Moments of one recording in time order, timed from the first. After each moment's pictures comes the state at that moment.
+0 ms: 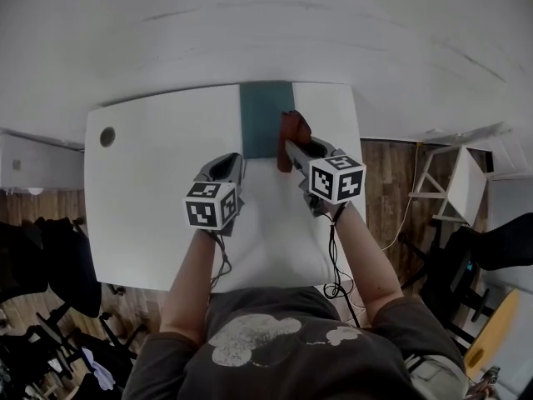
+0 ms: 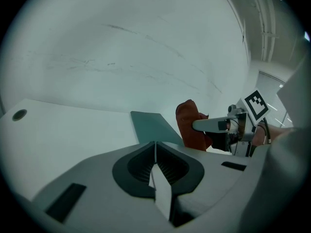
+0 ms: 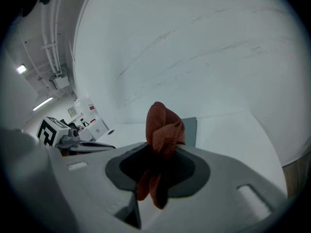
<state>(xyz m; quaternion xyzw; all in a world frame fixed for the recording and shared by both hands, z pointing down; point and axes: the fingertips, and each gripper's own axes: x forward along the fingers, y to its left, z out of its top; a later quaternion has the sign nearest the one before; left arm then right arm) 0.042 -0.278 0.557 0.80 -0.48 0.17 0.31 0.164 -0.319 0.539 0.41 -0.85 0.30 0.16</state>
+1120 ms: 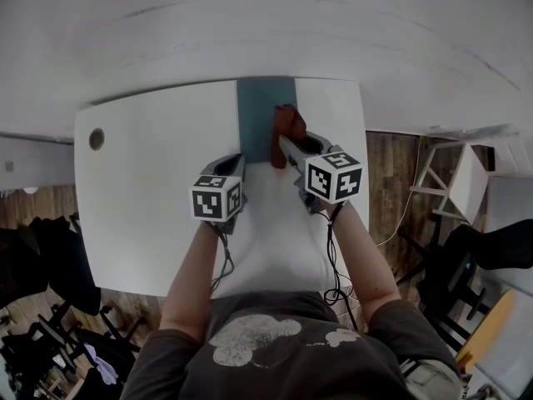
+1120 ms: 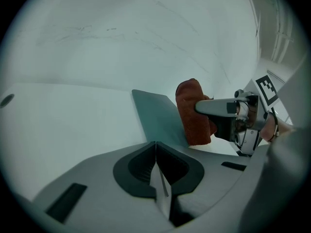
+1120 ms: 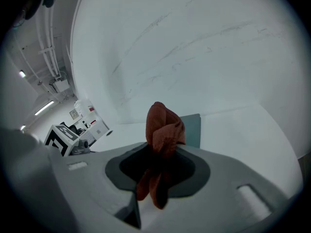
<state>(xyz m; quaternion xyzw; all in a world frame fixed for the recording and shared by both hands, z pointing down) 0.054 -0.303 0.622 0.78 -0.45 0.22 0.37 0.149 -0.355 0.565 0.39 -0.85 0.33 0.15</state>
